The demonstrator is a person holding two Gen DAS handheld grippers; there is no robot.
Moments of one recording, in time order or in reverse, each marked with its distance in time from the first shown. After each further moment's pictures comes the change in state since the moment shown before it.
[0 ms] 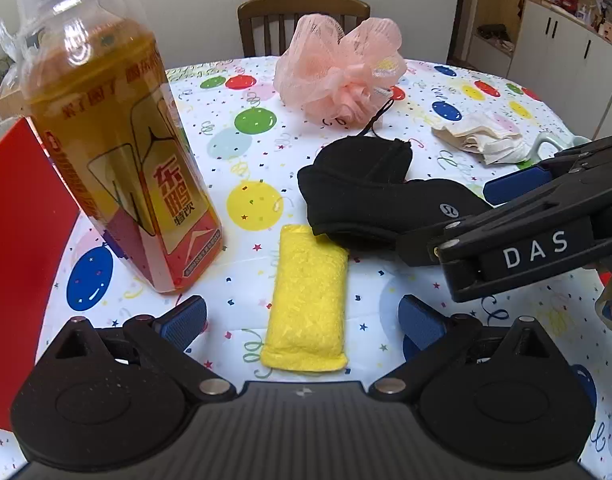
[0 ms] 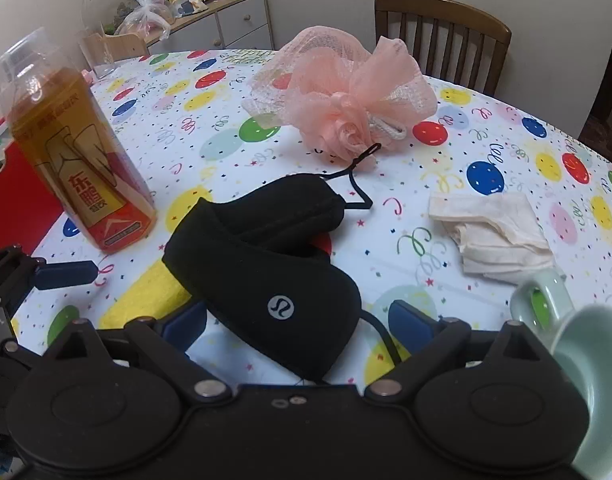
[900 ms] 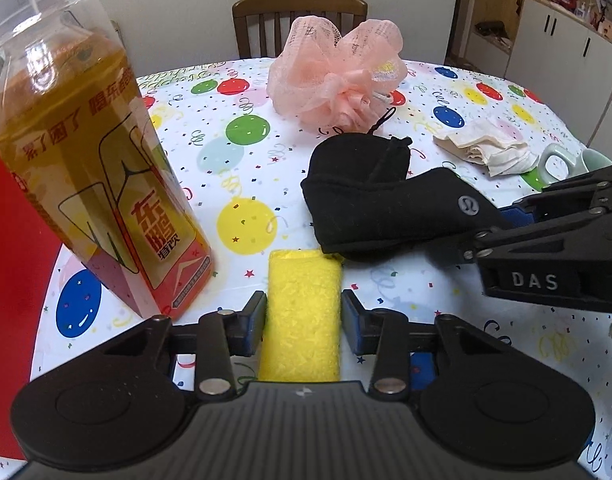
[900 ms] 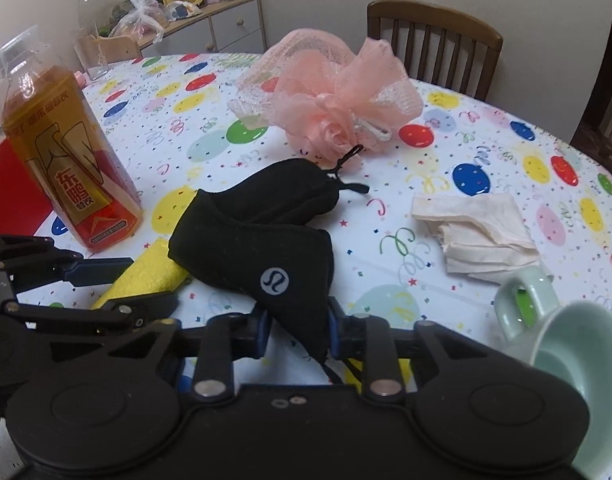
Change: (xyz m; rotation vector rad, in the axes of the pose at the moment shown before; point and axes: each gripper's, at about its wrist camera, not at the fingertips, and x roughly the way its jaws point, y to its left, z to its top) left arm 0.015 -0.001 0.017 0.003 0.014 -0.011; right arm -0.006 -0.004 -0.007 -0.001 -0.033 -0.035
